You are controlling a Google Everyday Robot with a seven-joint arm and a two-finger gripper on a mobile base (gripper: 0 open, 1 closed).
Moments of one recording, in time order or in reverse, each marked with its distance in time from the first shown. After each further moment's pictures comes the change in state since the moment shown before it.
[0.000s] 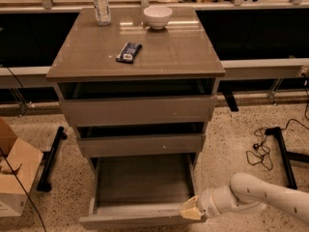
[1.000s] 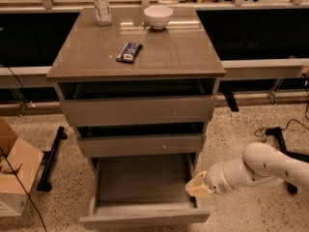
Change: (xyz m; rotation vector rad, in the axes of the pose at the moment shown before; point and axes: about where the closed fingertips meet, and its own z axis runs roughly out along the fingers) arm -0.093 0.029 -0.100 0.052 0.025 -0.115
